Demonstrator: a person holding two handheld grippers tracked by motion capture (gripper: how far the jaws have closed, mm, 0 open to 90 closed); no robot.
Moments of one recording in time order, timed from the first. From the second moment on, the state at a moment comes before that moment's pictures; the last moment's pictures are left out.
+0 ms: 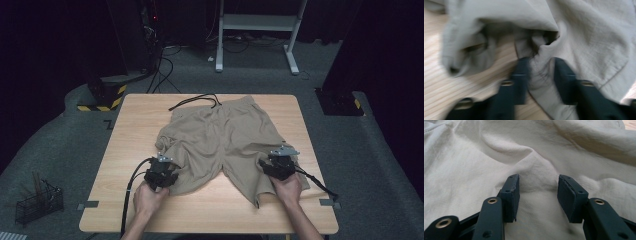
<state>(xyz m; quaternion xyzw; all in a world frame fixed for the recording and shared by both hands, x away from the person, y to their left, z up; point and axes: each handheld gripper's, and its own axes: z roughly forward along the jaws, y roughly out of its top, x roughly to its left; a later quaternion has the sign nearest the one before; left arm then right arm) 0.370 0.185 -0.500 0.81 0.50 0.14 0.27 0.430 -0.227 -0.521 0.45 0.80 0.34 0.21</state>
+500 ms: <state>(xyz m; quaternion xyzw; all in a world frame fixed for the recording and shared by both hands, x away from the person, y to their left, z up) 0.374 0.162 -0.473 0.83 0.45 0.19 0.27 0.430 -0.227 -0.521 0.45 0.80 0.34 0.21</state>
